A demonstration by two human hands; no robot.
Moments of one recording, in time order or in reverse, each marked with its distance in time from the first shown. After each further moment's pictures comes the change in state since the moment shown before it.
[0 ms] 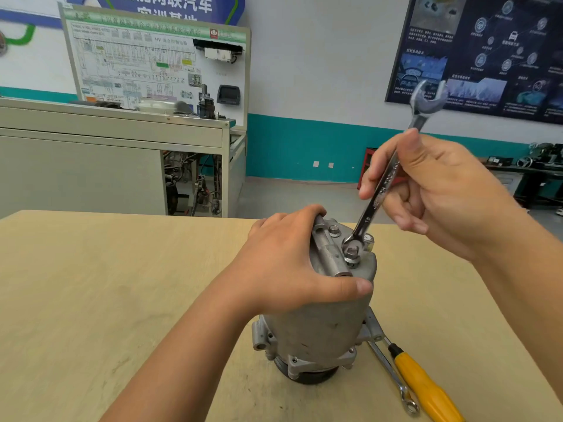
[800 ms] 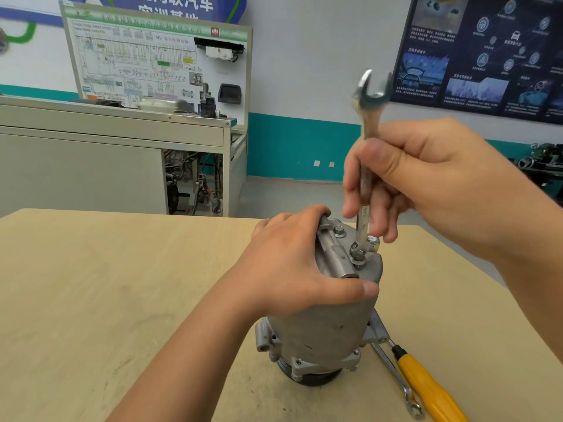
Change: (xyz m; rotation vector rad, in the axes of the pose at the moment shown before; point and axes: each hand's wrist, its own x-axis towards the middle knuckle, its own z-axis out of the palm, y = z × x) left_hand -0.001 0.003 -0.002 -0.030 0.010 0.031; right_hand -0.001 -0.026 0.024 -0.346 -0.167 -0.073
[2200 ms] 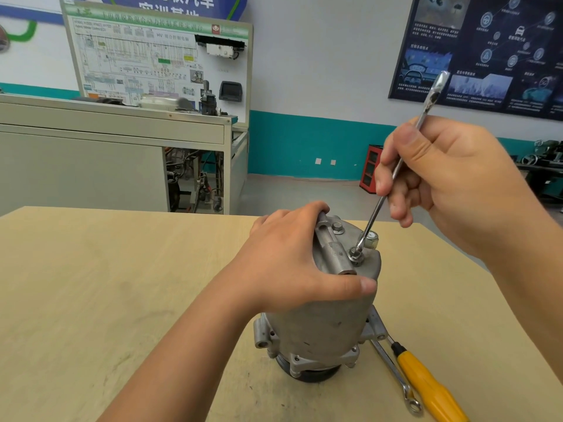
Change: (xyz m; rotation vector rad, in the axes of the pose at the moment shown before) left_hand 0.000 -0.002 0.002 0.025 -0.002 -0.025; right_hand -0.003 0.022 -0.010 0.219 0.262 0.034
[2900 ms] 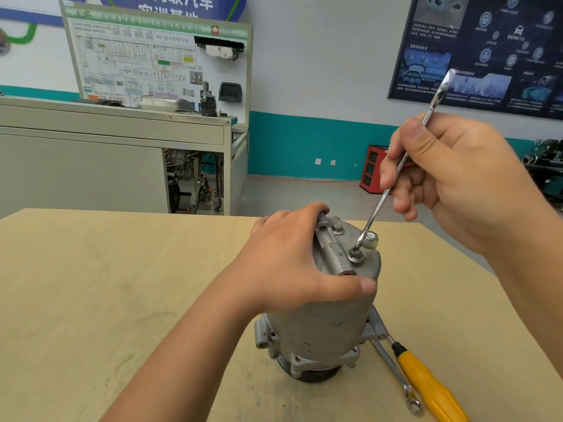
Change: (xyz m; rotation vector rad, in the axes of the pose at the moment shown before) left_hand 0.000 0.000 0.000 0.001 -0.017 -0.009; right_hand 0.002 0.000 -0.004 0.017 0.034 -0.003
